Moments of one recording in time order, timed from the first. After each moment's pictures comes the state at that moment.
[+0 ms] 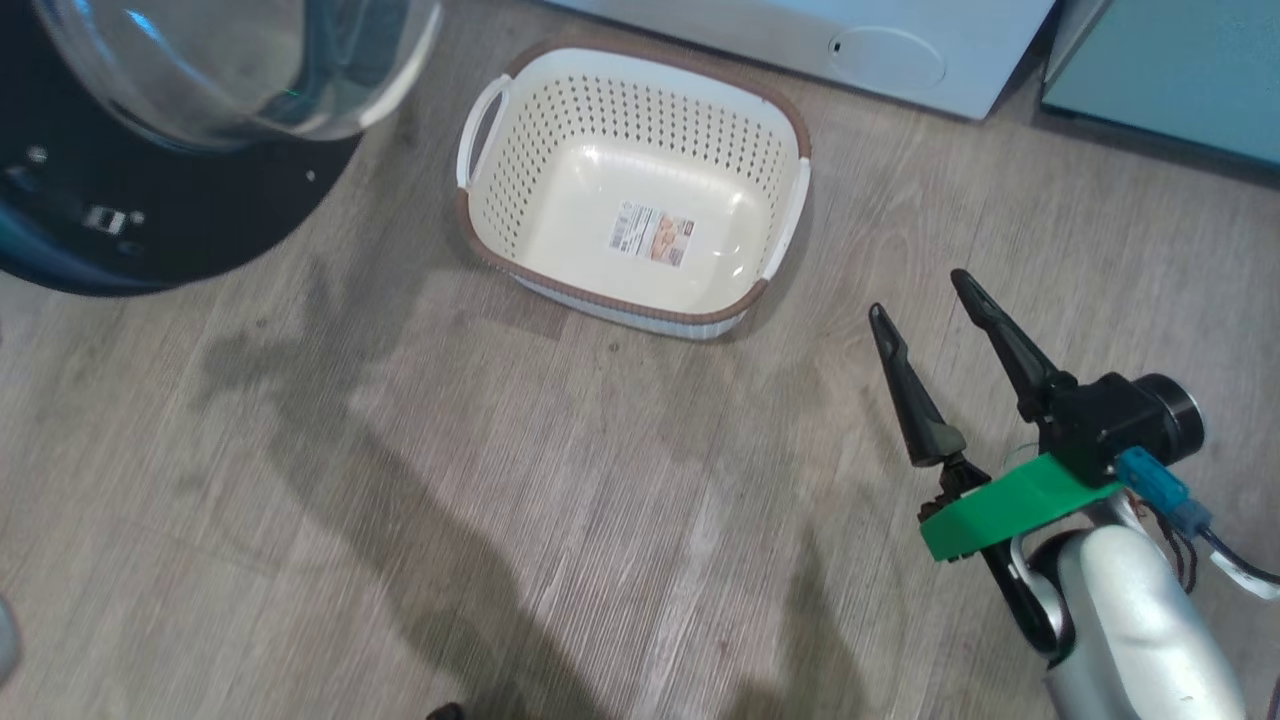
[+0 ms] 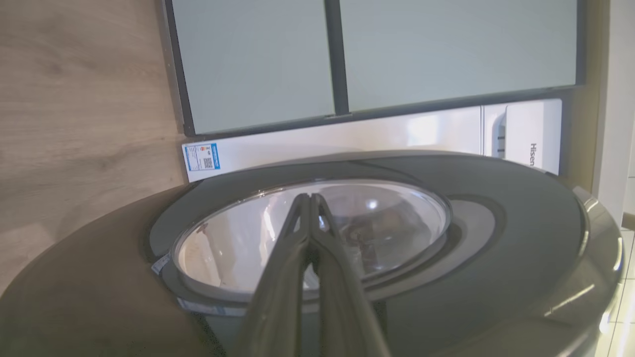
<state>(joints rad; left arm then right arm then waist) -1.14 0.37 0.84 1.14 -0.95 -0.12 0.58 -0.20 -0.13 0.16 0.10 0.12 0.13 -0.20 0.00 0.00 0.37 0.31</state>
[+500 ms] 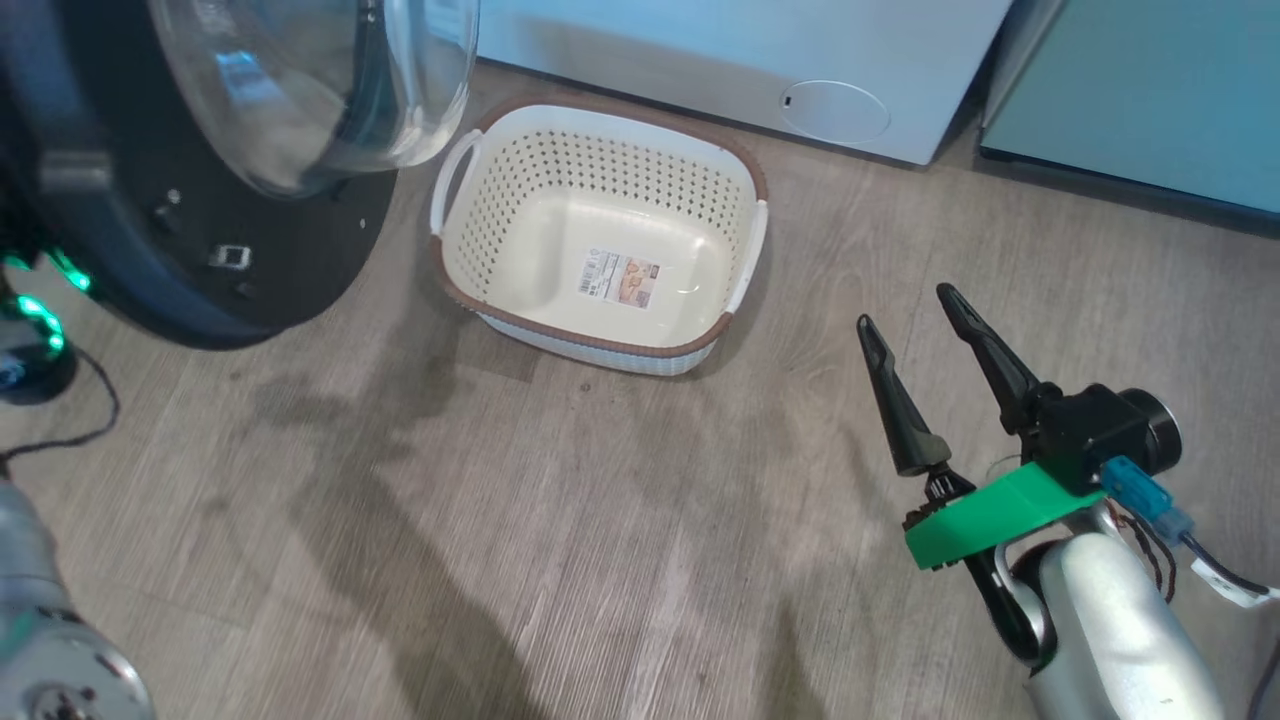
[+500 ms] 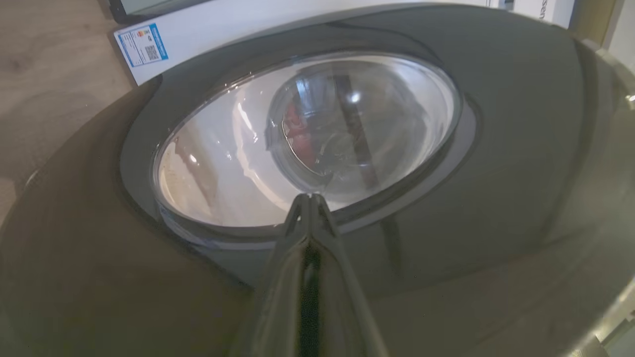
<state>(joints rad) -0.91 0.23 0.69 0.86 -1.14 -0.12 0.86 -0.20 -0.10 0.17 0.14 0.13 0.13 -0.23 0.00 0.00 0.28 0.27</state>
